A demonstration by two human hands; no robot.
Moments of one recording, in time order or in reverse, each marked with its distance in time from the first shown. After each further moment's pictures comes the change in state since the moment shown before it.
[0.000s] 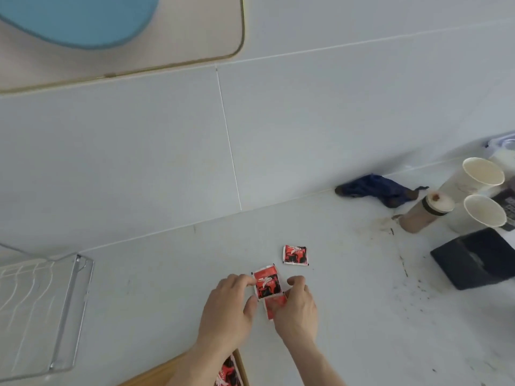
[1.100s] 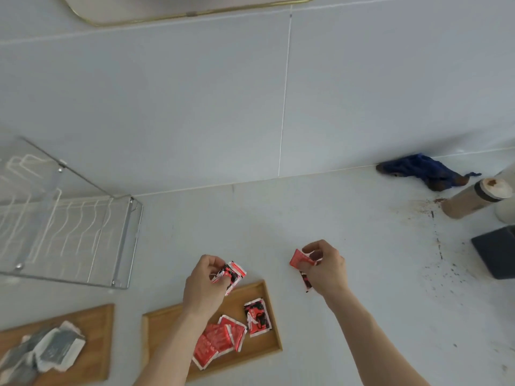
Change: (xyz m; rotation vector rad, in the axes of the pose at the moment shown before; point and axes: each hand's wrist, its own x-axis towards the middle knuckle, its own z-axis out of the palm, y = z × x) left_hand -0.071 -0.079 -0.032 -0.521 0.149 -0.621; right_hand -0.008 -0.016 -0.025 0.199 -0.183 -0.013
